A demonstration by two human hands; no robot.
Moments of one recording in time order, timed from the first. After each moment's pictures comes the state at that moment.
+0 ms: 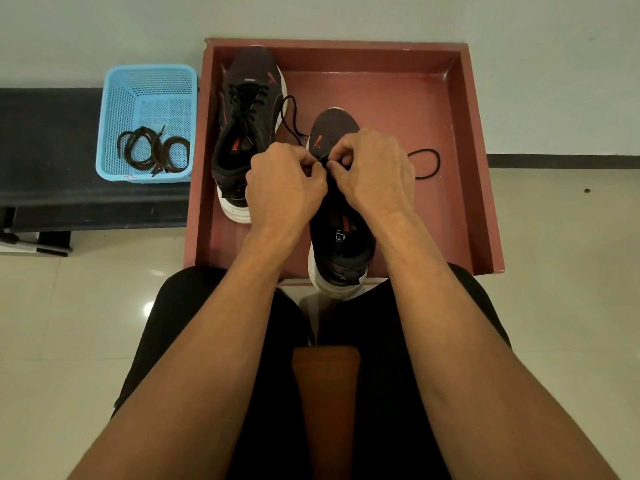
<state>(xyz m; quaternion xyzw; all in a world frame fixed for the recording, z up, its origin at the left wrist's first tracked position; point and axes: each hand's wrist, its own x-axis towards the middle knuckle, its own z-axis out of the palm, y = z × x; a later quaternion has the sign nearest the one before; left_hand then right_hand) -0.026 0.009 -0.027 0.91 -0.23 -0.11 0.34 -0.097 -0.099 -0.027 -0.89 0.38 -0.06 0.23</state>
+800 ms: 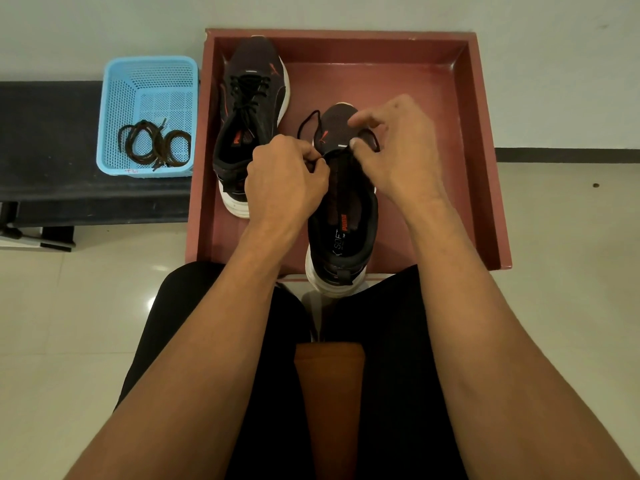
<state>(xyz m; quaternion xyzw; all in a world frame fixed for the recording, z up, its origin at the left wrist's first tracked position) -0.022 0.011 -0.027 0.91 -0.25 -0.11 0.31 -0.110 -0.125 -0.024 -0.88 0.37 -0.13 0.27</state>
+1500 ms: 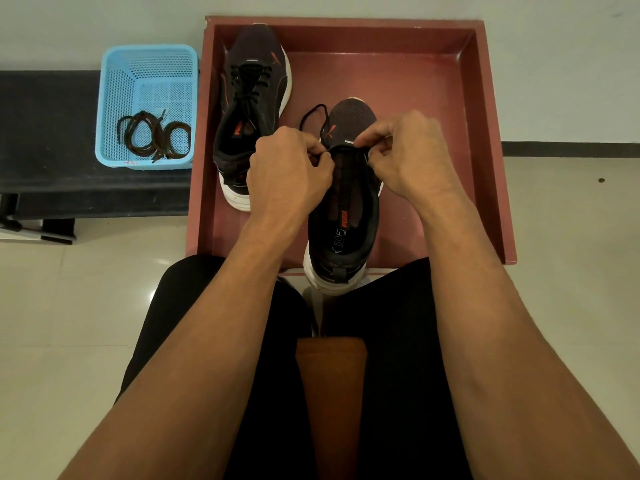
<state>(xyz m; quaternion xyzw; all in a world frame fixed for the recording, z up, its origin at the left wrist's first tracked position) -0.021 0.012 -0.033 0.91 -0.26 -0.11 0.31 -0.112 -0.129 -0.026 -0.86 0.40 -0.03 0.31</state>
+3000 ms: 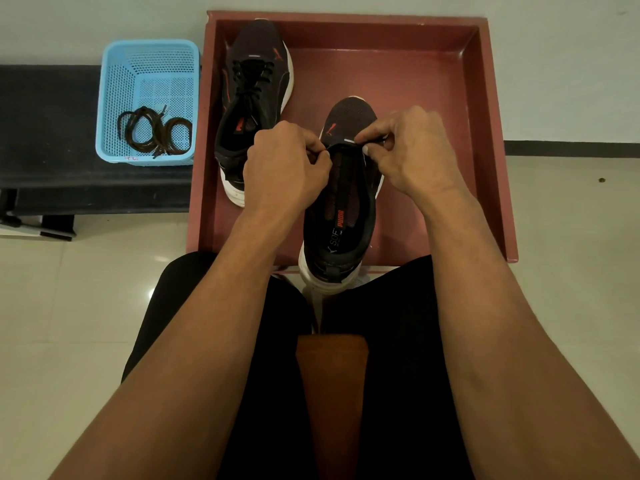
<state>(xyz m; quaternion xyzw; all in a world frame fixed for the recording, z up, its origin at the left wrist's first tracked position) -0.015 0.018 -0.030 0.90 -0.29 -0.11 0.29 -0.115 -0.137 -0.032 -0.89 0.36 -0.04 0.29</state>
